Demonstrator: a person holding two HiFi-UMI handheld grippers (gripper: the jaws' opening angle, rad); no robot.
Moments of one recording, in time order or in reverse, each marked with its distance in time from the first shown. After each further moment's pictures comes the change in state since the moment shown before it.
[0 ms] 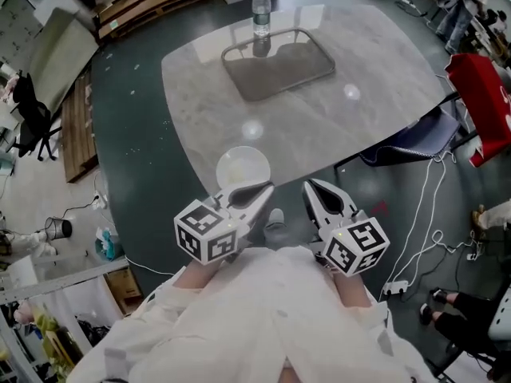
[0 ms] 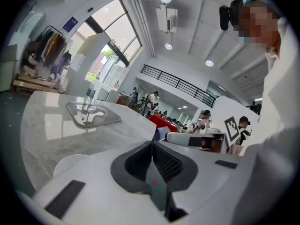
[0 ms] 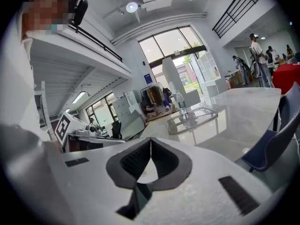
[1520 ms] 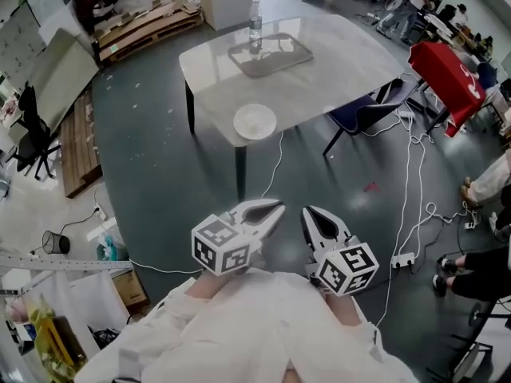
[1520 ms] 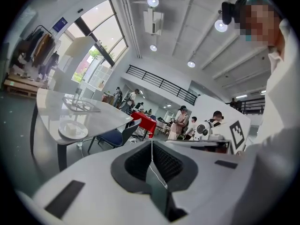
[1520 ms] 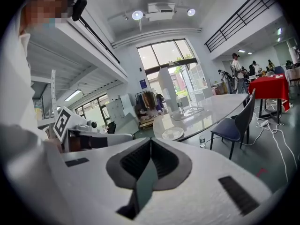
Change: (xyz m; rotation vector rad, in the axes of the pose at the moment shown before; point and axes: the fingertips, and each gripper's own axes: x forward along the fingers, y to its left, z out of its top) left arm -0.205 -0.191 -0.131 0.077 0.001 -0.165; right arm -0.195 0.230 -0.131 -0.013 -0.080 -0.166
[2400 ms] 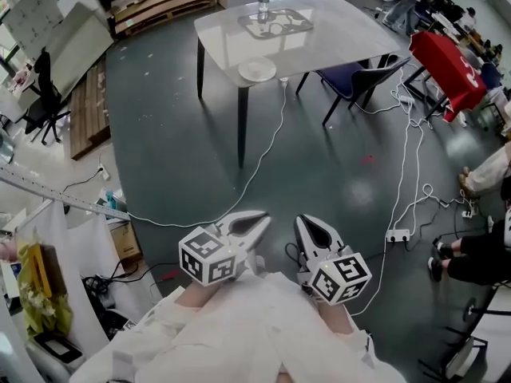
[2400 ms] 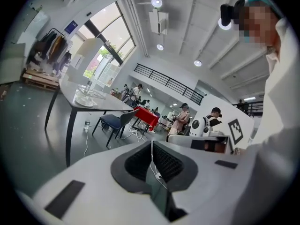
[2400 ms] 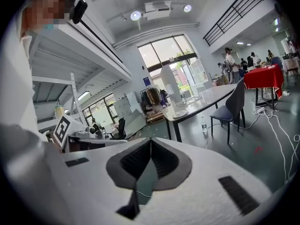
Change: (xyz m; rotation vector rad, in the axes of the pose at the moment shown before) left arm -0.113 -0.186 -0.150 -0.077 0.014 0.090; right arm -0.208 0.099 -0.115 0.053 0.038 0.055
